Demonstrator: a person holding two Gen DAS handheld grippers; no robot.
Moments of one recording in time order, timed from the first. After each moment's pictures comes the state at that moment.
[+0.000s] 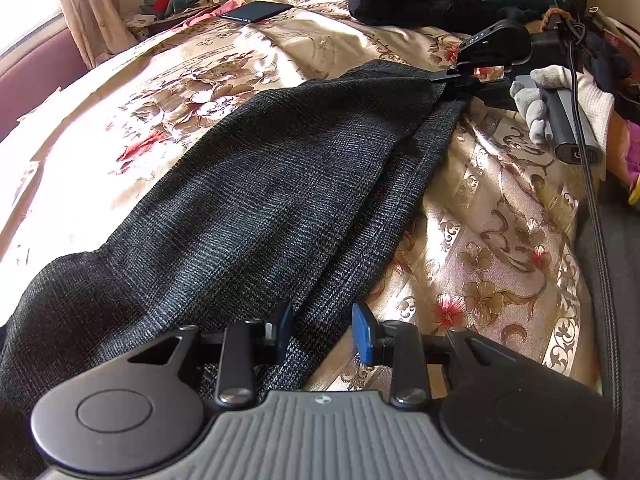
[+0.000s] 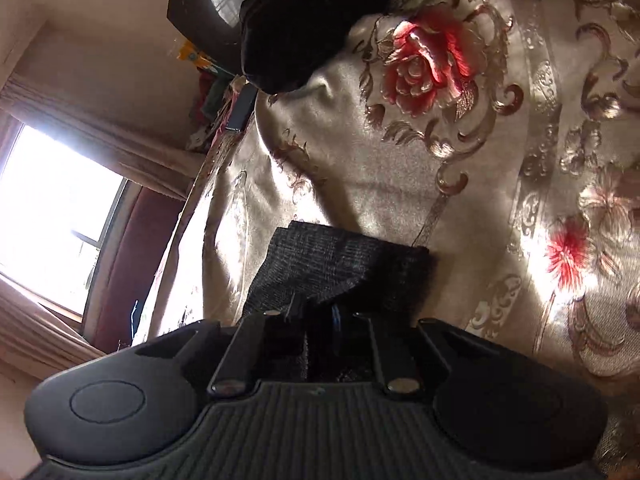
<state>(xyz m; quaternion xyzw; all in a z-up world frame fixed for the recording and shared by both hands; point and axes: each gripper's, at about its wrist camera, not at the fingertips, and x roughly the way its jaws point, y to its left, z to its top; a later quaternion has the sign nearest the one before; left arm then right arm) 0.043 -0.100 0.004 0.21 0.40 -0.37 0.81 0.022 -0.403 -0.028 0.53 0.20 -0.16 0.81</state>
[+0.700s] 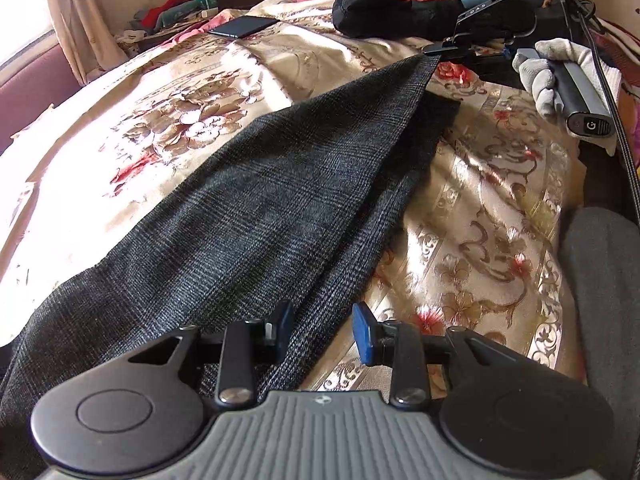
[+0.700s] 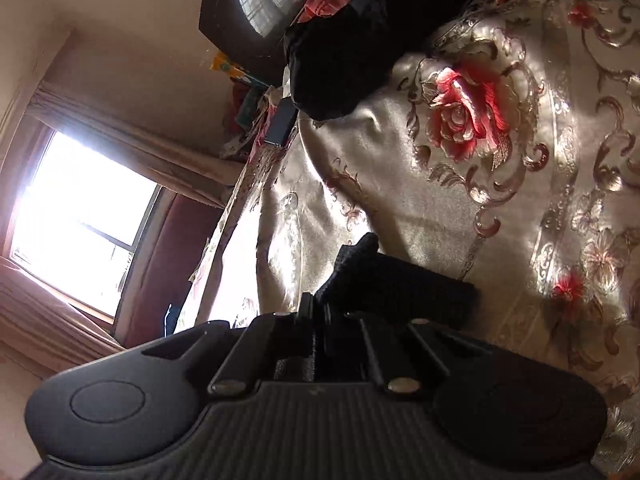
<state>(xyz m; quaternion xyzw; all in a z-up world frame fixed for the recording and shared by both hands) 0.034 -0.103 0.017 0.21 0.38 -0.38 0.82 0.007 -0.410 0.016 0.54 0.17 -0.11 0.82</state>
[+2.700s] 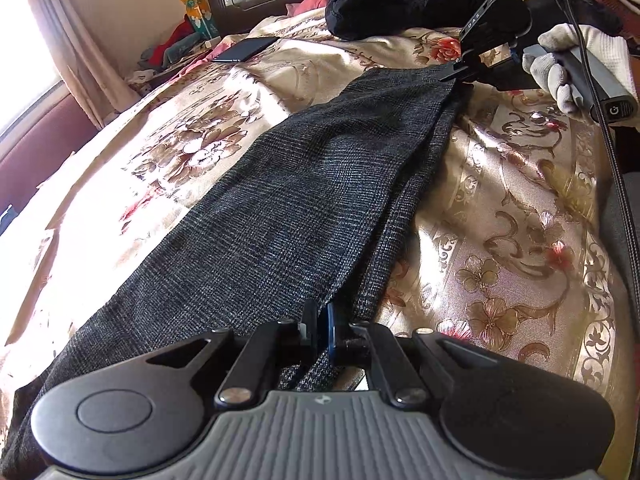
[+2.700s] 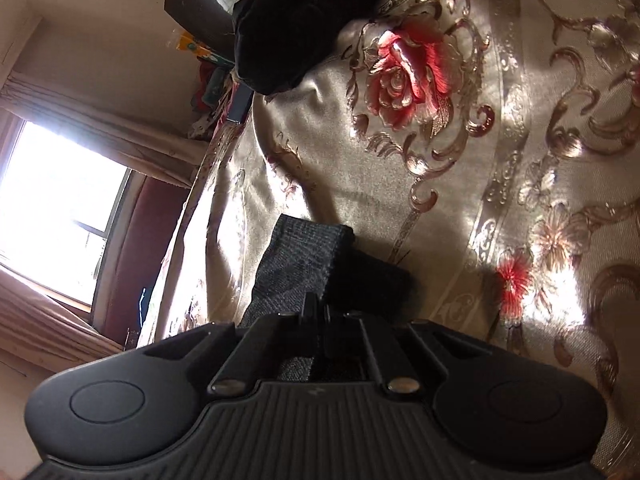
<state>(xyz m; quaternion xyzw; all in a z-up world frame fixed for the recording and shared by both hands) 0.029 -0.136 -0.010 0.28 0.32 -0.35 0.83 0.005 -0.428 -0.026 0.53 0.25 -0.15 0.80</state>
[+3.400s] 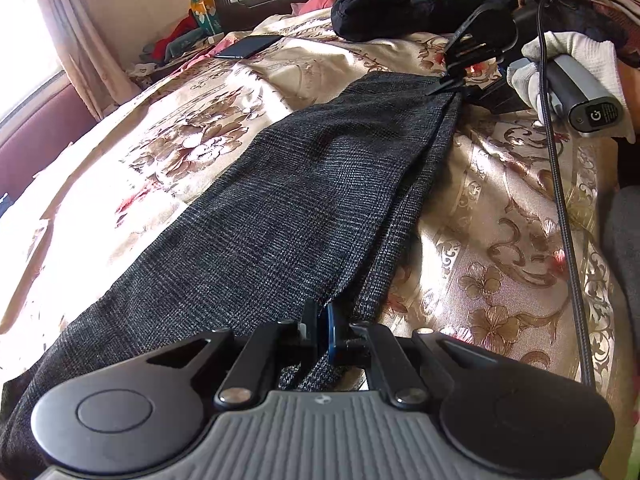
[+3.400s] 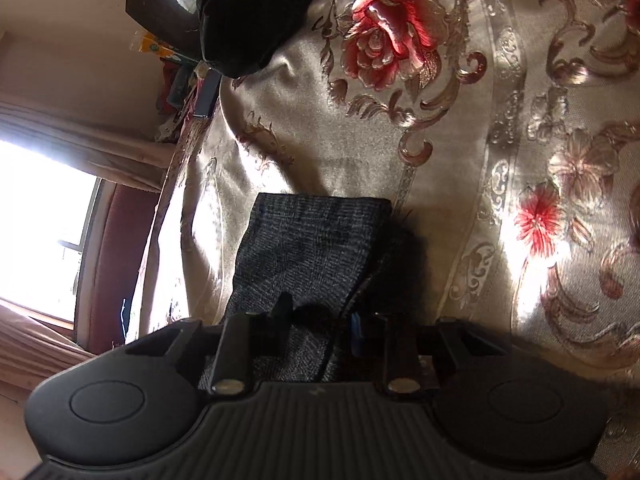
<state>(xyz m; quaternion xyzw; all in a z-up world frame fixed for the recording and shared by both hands) 0.035 -0.134 -0.011 0.26 0.33 -0.35 0.84 0.019 -0.418 -0.037 0.58 0.24 -0.18 0.76</state>
